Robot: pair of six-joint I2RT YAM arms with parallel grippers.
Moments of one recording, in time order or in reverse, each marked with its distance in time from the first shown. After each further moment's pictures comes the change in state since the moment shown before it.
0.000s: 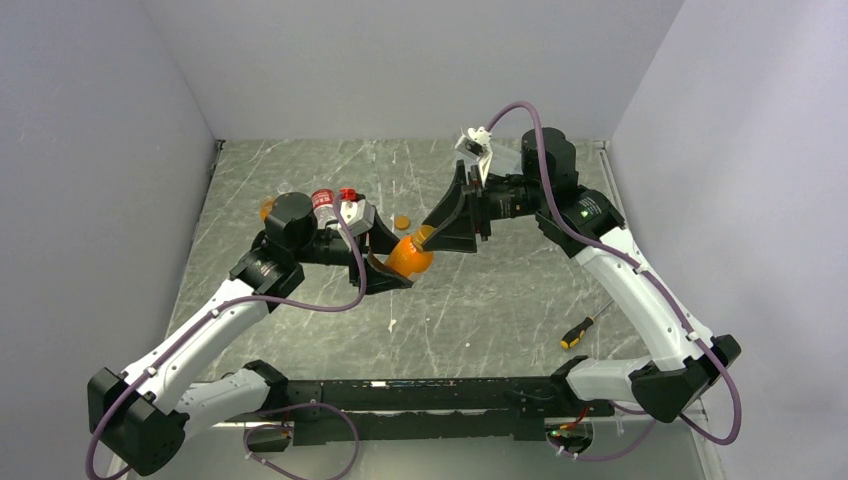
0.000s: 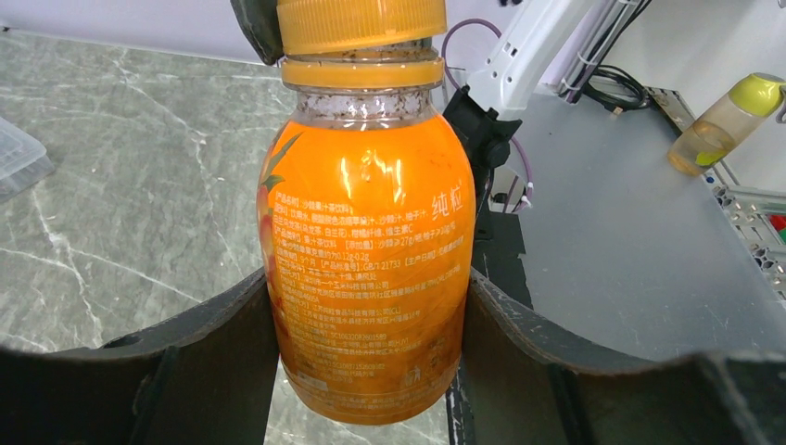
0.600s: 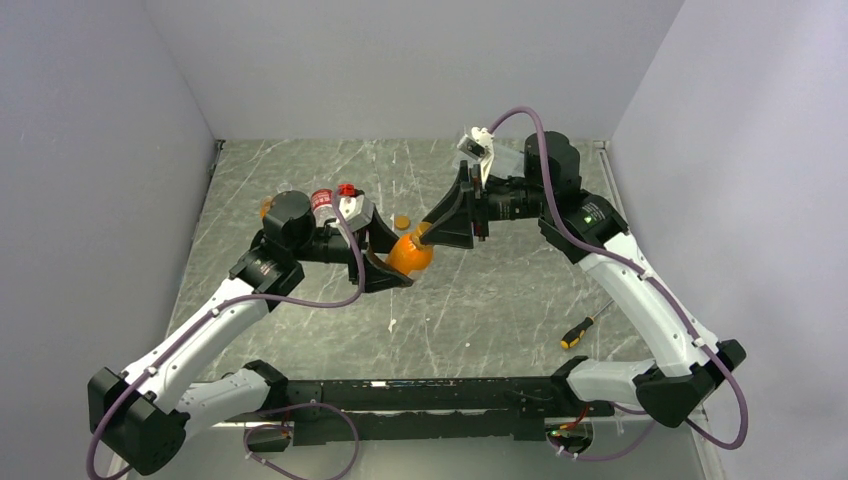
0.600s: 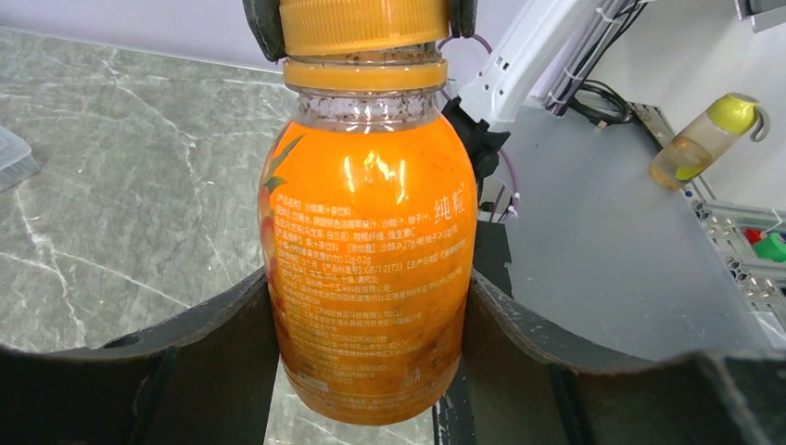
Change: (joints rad) left arm 0.005 0.004 0.008 0.021 0.003 -0.051; right arm 0.025 -0.024 -0.014 0.016 0.087 -0.005
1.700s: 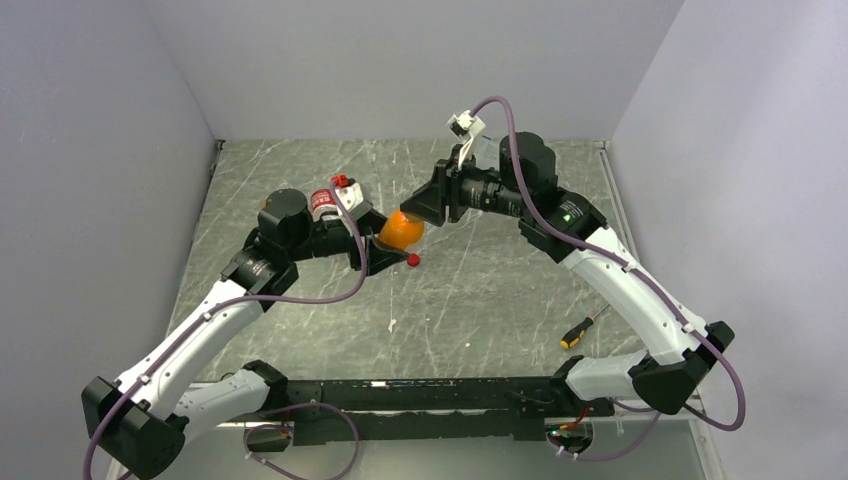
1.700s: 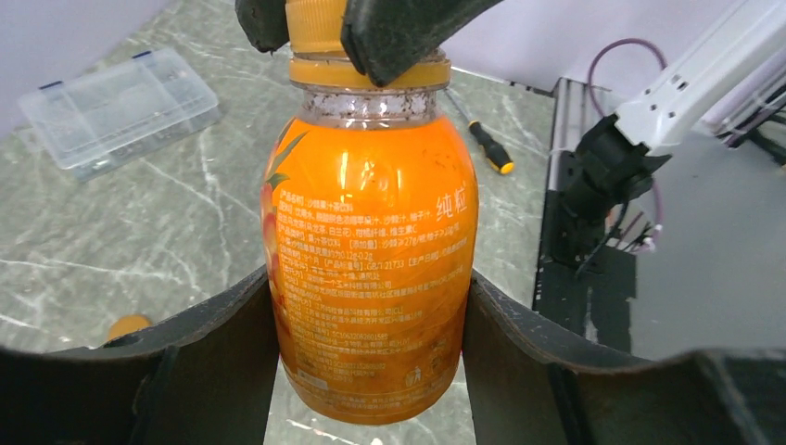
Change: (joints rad) left arm 0.024 -0.020 0.039 -0.109 -0.303 0.084; right arm 0.117 0.054 0.035 0.069 0.504 0.134
